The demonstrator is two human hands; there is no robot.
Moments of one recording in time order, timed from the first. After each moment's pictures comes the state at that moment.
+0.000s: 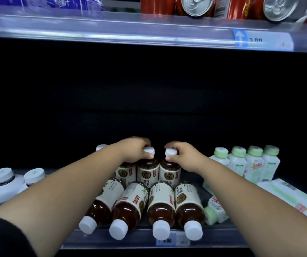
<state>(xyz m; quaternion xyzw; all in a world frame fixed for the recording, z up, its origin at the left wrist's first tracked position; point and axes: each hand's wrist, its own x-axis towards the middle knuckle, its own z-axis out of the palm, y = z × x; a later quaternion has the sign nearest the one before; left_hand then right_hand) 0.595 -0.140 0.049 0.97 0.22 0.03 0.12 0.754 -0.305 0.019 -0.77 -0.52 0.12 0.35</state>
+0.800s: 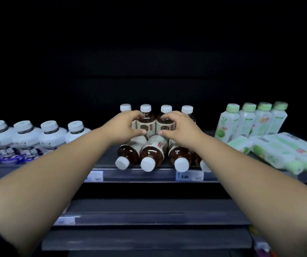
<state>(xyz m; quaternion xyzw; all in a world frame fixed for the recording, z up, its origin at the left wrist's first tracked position) 0.453 -0.167 0.018 0.94 0.21 0.17 0.19 0.633 -0.321 -0.006 -0.75 -0.57 -0.02 0.34</state>
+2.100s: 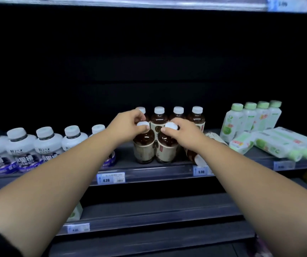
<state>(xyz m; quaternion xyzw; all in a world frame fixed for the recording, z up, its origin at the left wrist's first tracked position) 0.395 -0.141 0.029 0.90 0.22 0.23 0.28 0.549 -0.312 0.009 -0.80 -0.44 0.08 0.39</state>
